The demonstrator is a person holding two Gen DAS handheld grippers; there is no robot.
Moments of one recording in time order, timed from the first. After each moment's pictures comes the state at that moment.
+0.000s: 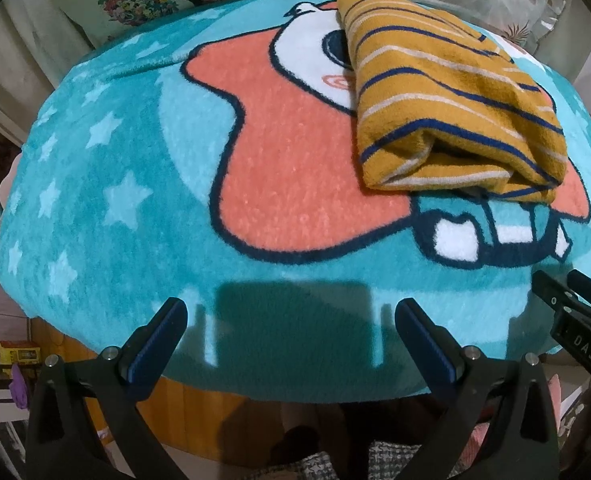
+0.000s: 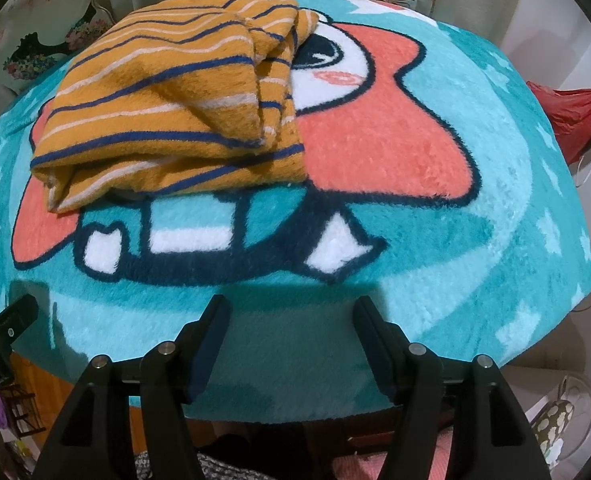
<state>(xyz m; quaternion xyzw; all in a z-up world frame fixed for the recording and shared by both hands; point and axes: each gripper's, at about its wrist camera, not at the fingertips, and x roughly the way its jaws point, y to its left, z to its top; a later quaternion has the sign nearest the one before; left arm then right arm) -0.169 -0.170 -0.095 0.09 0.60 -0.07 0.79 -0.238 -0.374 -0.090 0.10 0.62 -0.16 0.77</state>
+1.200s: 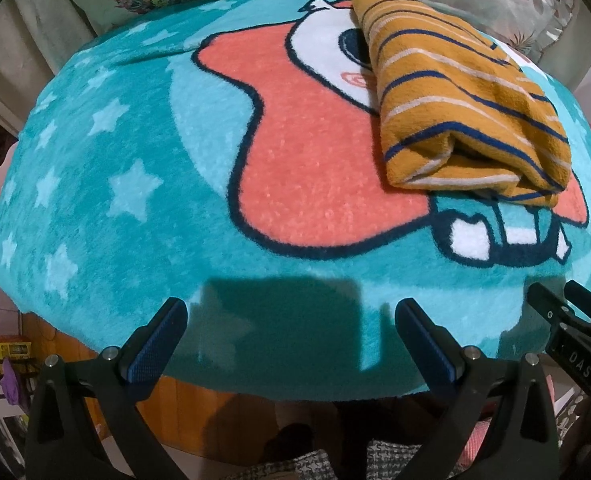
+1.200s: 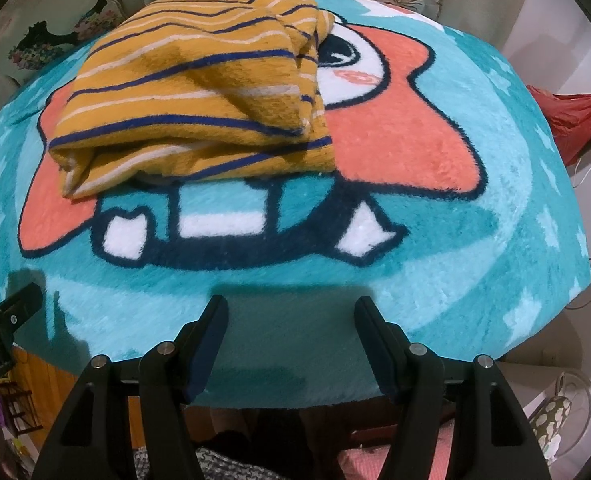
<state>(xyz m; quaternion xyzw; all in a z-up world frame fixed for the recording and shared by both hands) -0.162 -0.149 -0.100 0.08 0.61 -0.08 0.79 -0.249 -0.330 -0.079 0.09 0.62 -0.16 0.76</state>
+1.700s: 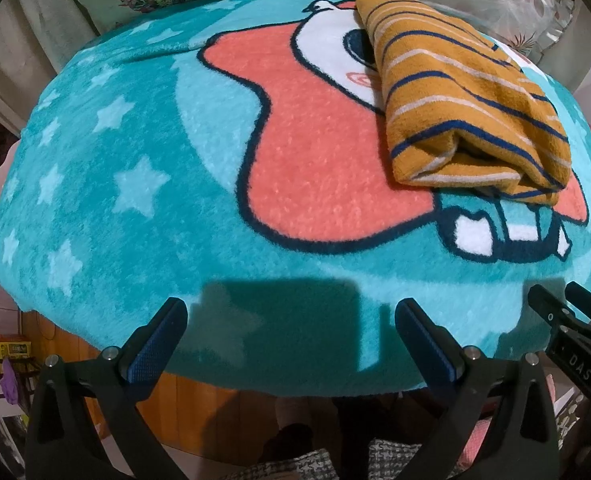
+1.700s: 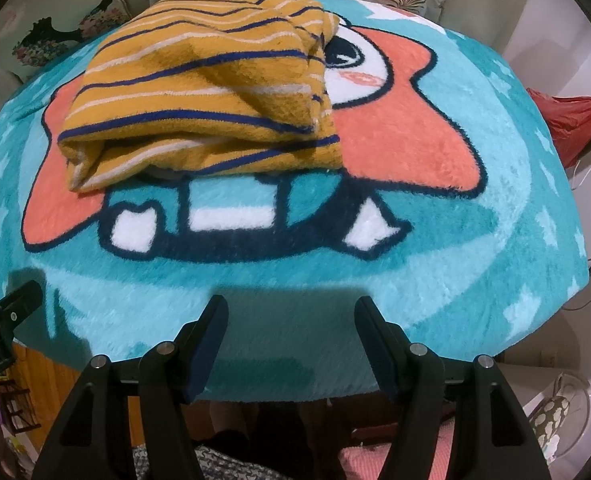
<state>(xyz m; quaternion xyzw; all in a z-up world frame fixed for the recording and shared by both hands) -0.165 -0.143 -0.099 0.08 0.60 -0.08 0.79 -0.253 -0.317 -0.075 0.08 0.62 -0.16 0.76</state>
